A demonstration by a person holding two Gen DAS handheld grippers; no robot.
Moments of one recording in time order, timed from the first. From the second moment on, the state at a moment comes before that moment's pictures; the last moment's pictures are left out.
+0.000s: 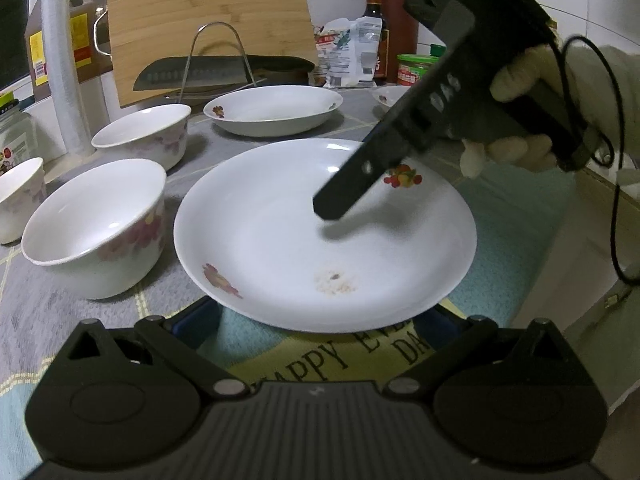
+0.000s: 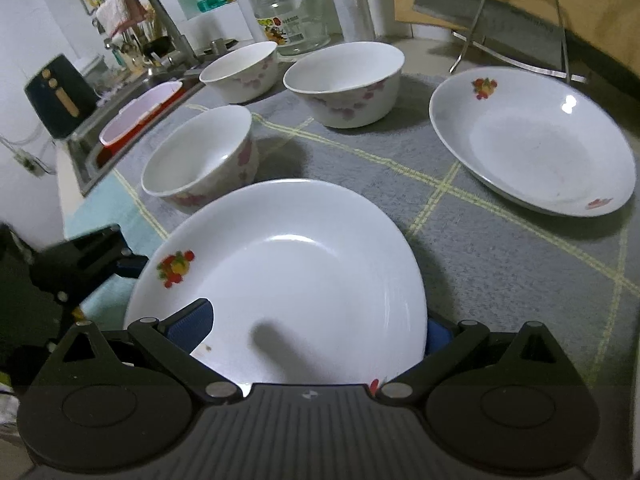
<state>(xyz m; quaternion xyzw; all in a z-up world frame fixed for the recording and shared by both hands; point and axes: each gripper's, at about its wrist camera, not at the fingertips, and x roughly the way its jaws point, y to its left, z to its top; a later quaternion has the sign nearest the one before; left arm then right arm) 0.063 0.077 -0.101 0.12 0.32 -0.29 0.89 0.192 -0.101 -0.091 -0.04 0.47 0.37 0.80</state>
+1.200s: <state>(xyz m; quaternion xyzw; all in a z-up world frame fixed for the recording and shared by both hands) 0.072 0.069 -0.094 0.16 0.32 -0.31 0.88 0.218 -0.100 -0.082 -0.04 0.55 0.41 0.73</state>
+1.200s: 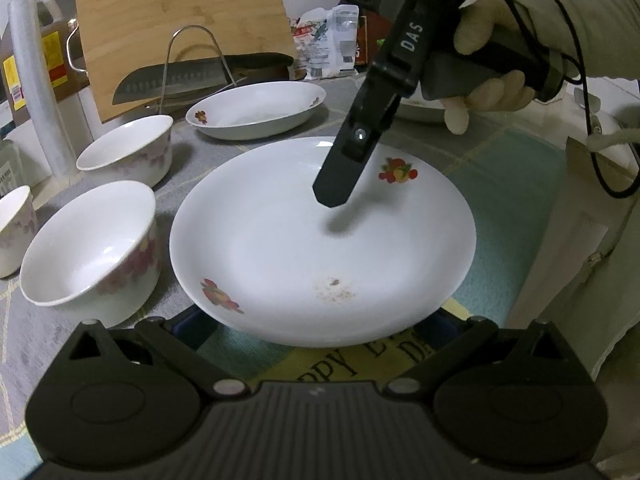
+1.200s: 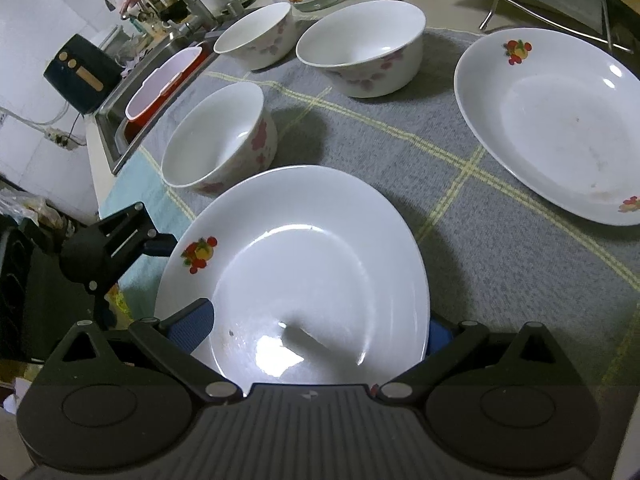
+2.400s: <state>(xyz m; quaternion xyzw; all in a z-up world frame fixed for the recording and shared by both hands) 0.087 -0.017 -0.063 0.18 0.31 -0.30 0.88 0.219 -0.196 -0.042 -0.03 0.50 0.42 0.75</state>
